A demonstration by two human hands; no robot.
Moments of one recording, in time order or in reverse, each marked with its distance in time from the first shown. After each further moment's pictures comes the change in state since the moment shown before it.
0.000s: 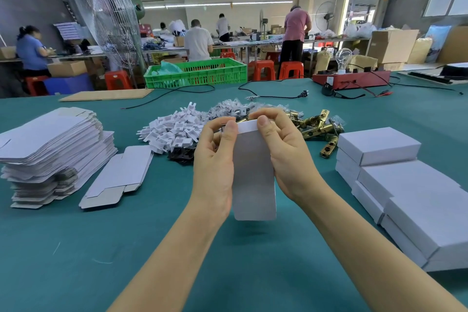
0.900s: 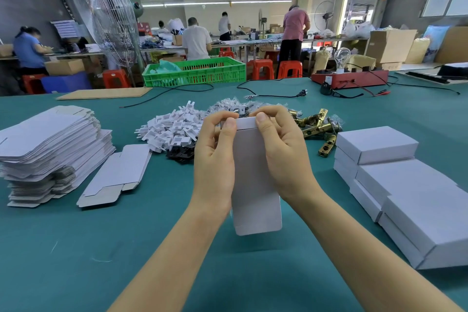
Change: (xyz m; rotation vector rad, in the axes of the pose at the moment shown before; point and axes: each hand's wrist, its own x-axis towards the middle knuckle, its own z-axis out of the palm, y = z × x) left_hand -0.005 0.005 0.003 0.133 -0.033 0.117; right_hand -0.006 -0.006 0.007 -0.214 0.117 -0.130
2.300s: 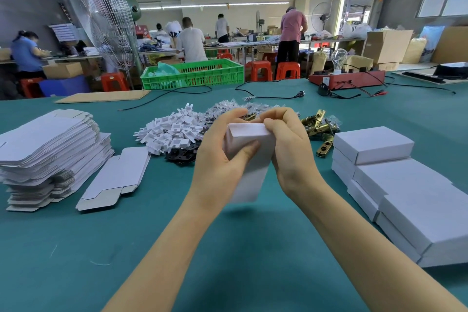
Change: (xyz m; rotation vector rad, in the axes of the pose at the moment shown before) left_hand 0.004 -0.002 -0.013 0.321 -0.224 0.166; right_hand 0.011 -0.001 -0.005 0.161 0.073 0.244
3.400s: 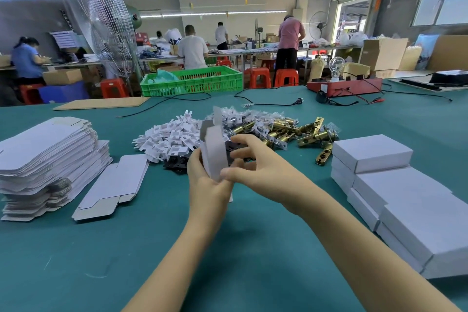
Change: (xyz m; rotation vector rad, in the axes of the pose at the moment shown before) left_hand -0.008 -0.062 0.004 -0.030 0.196 -0.252; right_hand -0.004 0.005 0.001 -0.483 -0.464 0.119
